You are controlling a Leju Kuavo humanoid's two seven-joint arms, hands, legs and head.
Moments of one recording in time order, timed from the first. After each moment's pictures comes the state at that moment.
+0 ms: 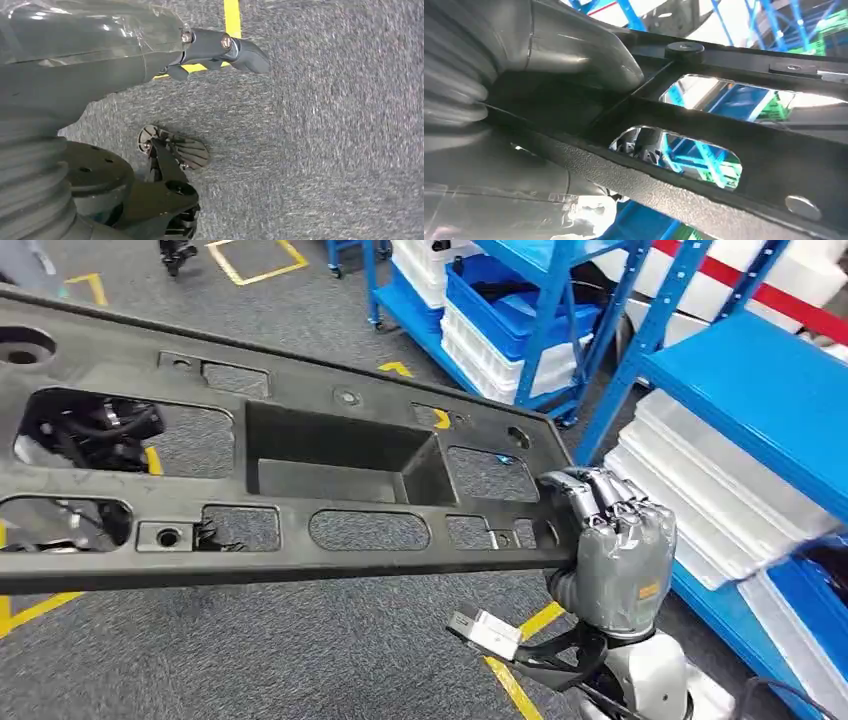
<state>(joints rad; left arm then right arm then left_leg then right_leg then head) -0.14 -0.05 -1.13 -0.34 1.13 0.57 -0.55 -0.08 -0.45 0.44 -2.29 1.41 -0.53 0.46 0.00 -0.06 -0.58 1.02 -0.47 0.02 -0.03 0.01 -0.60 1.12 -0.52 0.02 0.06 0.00</state>
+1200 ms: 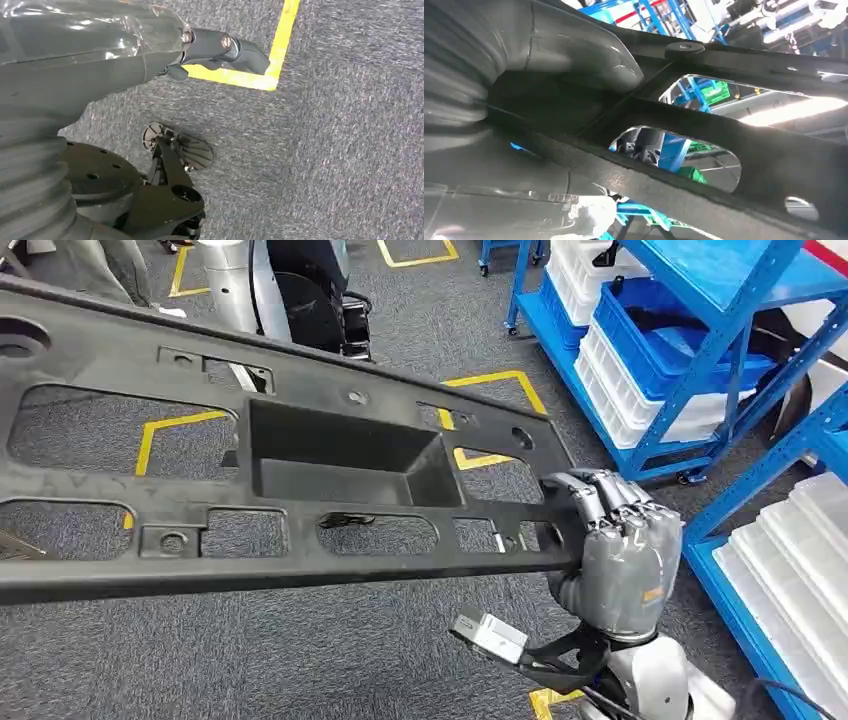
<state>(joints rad) -0.13 -0.05 -1.13 -0.34 1.13 0.57 -0.55 -0.07 -0.45 0.44 -2.29 1.41 -0.56 0.46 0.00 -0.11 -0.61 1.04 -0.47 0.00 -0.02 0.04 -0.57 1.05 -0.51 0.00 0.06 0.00</state>
